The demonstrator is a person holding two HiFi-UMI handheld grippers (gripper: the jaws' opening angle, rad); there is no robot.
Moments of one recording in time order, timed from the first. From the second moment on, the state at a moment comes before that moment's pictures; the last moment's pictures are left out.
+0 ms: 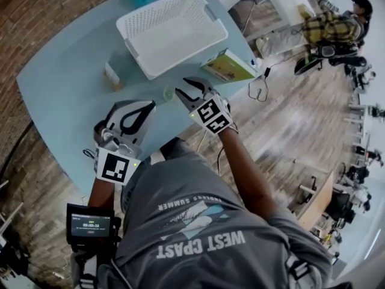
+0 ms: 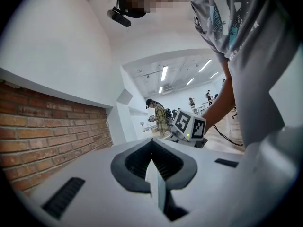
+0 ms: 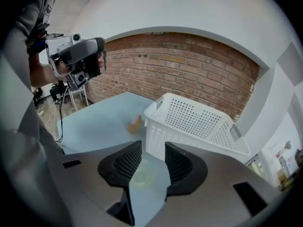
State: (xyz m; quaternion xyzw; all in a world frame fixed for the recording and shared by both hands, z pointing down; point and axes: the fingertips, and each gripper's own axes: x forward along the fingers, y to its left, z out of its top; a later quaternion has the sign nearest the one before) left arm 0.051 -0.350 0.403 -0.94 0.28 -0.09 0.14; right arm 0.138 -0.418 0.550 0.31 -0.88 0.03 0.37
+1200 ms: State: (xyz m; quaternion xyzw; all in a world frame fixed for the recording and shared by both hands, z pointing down) left arm 0.016 -0.372 0.415 -0.93 0.36 -0.09 0.09; right arm 0.136 -0.424 0.681 0.20 -0.82 0.11 0.52
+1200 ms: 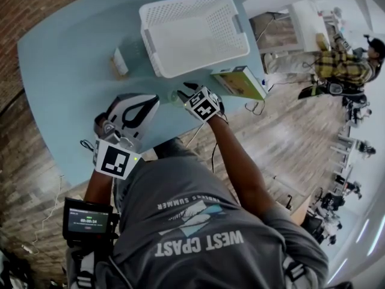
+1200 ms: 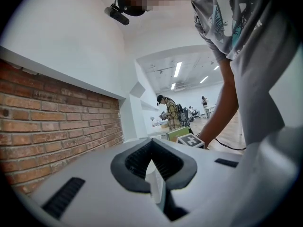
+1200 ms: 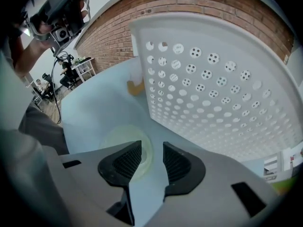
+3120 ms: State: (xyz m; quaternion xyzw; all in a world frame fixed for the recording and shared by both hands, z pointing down) left arm 0.050 -0.360 0.407 -0.94 0.29 -0.10 0.11; right arm 0.150 -0.425 0.580 0.26 -0.84 0.08 0.47
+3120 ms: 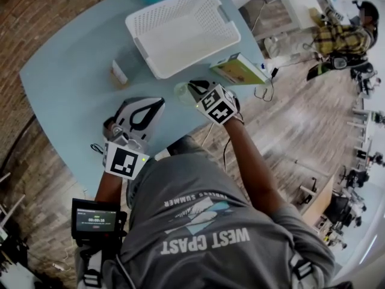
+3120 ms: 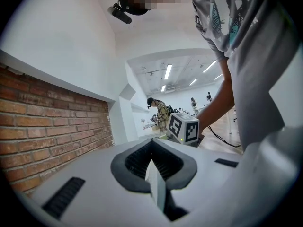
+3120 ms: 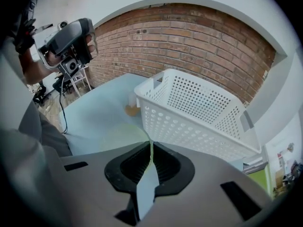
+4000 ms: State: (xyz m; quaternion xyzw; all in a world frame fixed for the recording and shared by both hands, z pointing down) left arm 0.056 -0.357 0.394 -0.95 0.27 -0.08 0.13; right arm 0.155 -0.448 0.441 0.32 -0.85 -0.01 0.42
